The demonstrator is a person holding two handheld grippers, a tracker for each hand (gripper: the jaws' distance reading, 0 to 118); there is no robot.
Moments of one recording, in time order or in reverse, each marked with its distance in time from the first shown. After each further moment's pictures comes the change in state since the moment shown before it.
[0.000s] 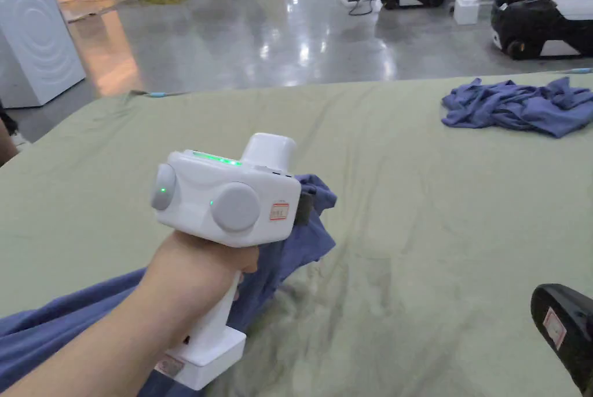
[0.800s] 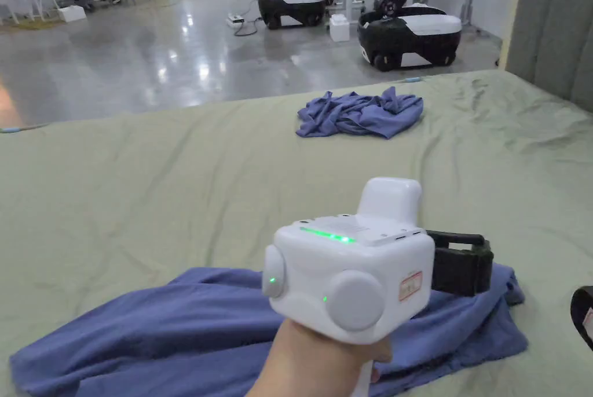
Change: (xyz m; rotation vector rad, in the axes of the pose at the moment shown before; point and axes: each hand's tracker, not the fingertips) left arm 0.256 -0.007 0.017 0.177 -0.429 0.041; right arm 0.106 -0.012 0.119 -0.002 -0.313 -0.023
